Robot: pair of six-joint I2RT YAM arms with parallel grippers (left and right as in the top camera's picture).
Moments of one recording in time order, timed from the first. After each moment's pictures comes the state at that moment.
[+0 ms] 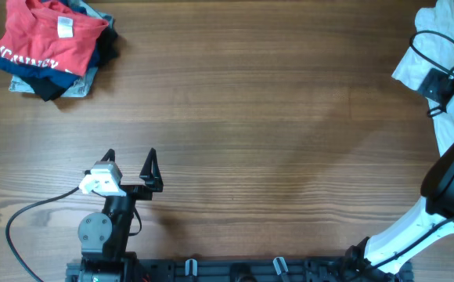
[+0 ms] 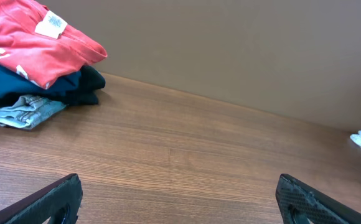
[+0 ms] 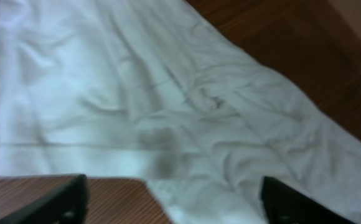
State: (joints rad) left arm -0.05 0.01 0.01 -0.07 0.06 -0.30; right arm -0.52 2.02 1.39 -0.28 0.23 -0.02
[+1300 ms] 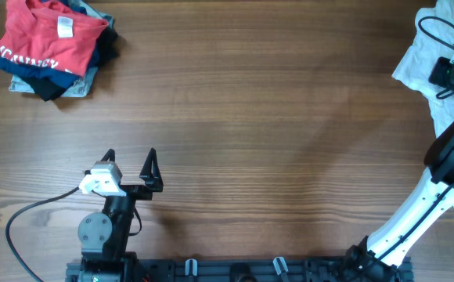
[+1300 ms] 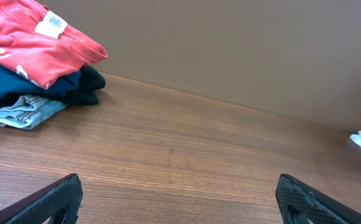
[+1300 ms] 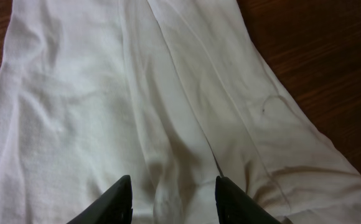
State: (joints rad) left arm -0.05 0.01 0.01 -0.07 0.06 -0.30; right arm -0.56 2.36 1.85 -0.47 0.02 -0.16
